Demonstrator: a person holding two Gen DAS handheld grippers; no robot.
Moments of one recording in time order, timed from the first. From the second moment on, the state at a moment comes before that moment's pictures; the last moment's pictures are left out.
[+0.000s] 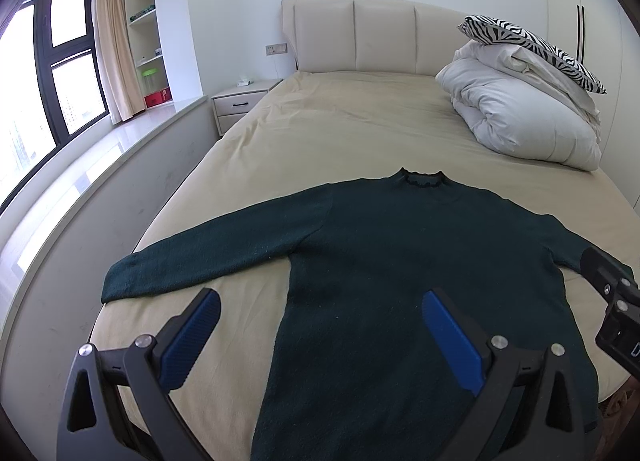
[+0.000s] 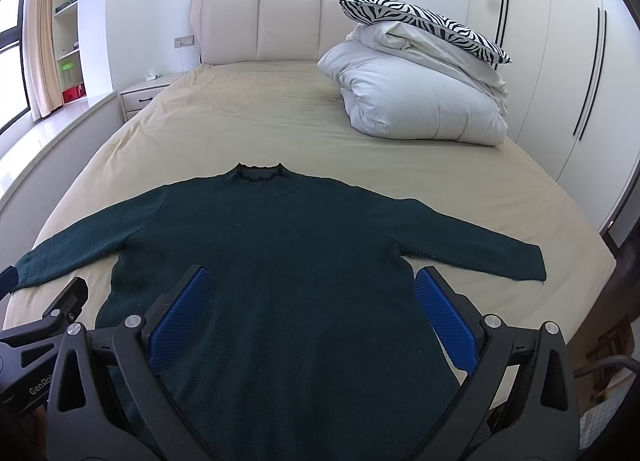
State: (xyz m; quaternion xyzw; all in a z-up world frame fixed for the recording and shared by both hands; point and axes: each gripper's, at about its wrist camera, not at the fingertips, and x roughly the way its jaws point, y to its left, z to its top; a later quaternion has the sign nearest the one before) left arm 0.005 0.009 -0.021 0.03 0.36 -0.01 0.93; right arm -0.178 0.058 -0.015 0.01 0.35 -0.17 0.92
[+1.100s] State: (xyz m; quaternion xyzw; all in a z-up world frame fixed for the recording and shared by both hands) left arm 0.005 0.010 -0.025 0.03 0.36 0.00 0.93; right arm -0.173 0.054 -0.022 0.01 0.36 -0.17 0.92
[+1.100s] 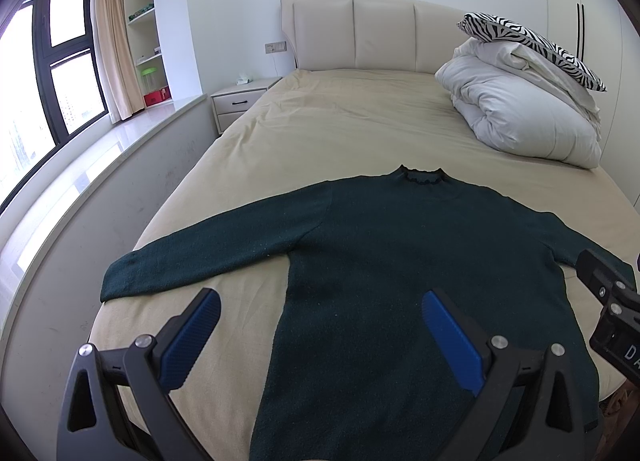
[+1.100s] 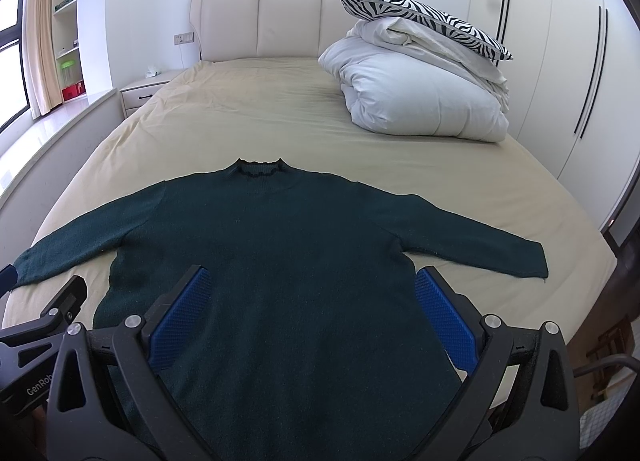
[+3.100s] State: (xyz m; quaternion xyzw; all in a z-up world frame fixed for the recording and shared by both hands) left arm 0.106 -0.052 -0.094 -0.12 0.49 -0.20 0.84; right arm -0.246 -0.458 -0.208 0.49 0.29 -0.34 0.74
